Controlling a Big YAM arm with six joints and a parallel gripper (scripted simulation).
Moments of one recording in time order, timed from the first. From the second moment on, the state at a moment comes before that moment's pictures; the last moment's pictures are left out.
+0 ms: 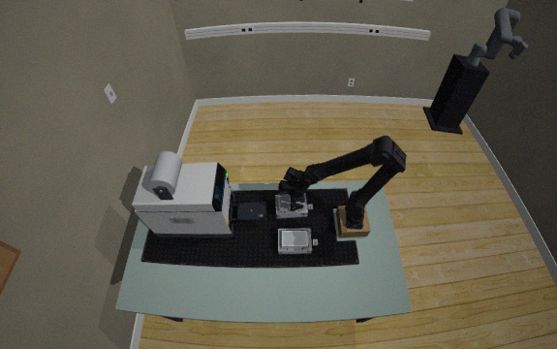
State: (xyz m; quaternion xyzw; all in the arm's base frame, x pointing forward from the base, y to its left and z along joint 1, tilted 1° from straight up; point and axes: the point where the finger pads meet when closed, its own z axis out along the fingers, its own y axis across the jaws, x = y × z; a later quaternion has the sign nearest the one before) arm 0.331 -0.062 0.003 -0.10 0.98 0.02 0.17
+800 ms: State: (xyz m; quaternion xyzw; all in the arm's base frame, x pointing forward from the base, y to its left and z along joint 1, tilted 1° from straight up) arm 0.329 -0.062 0.001 -0.10 0.98 0.02 0.16
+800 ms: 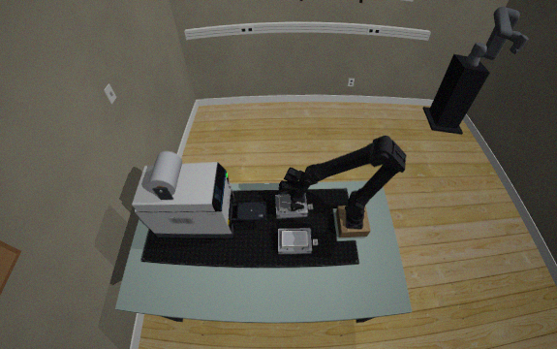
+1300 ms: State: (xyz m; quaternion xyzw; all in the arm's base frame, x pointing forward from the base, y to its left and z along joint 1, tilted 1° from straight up) arm 0.331 -0.062 0.002 -0.10 0.98 0.02 0.17
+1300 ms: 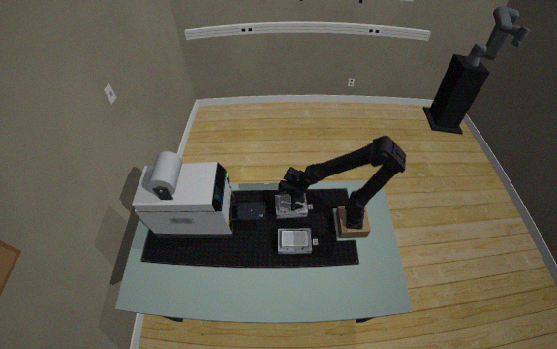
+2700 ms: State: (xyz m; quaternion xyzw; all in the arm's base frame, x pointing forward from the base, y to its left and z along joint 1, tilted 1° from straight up) arm 0.331 -0.062 0.025 -0.10 0.98 0.02 0.17
